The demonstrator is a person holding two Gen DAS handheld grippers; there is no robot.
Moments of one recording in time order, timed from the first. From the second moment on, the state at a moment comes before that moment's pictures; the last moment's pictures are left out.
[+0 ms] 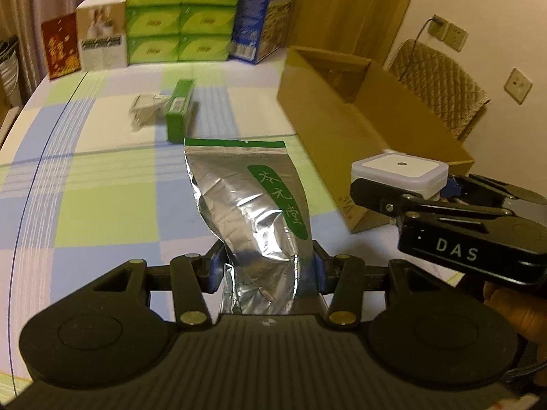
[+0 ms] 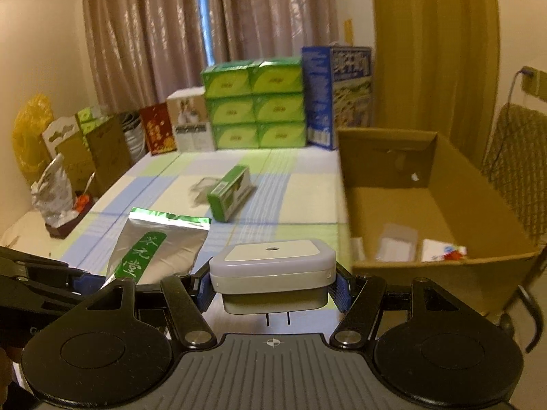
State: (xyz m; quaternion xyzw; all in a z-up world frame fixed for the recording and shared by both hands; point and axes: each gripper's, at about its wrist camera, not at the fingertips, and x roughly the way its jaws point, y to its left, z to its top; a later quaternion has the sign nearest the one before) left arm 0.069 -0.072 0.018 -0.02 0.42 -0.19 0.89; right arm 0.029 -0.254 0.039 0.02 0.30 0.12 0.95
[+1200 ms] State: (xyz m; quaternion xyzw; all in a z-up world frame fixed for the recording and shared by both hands) left arm 0.109 -0.216 0.073 0.02 0.38 -0.29 0.88; right arm 0.056 -0.404 0.087 0.04 0.26 0.01 0.96
